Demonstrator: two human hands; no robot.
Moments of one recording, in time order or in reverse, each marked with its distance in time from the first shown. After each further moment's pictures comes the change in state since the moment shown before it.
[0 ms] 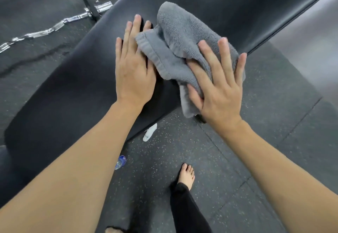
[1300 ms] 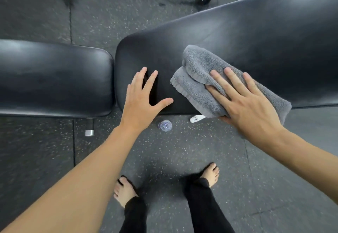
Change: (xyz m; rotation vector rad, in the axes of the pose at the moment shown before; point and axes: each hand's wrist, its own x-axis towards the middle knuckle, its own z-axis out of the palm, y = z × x) left_hand -0.294 -0.245 -0.127 -0.131 -0.103 -0.646; right_hand -0.034 -0.238 0.028 -0.167 -0.776 -0.833
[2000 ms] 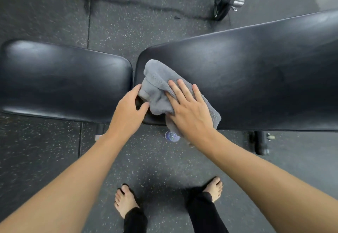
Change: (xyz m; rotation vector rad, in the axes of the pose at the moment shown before) left_hand -0.006 -0.041 -0.060 -0.204 0.045 -0.228; right_hand 0.116 -0.126 -0.009 0.219 -0.056 0.021
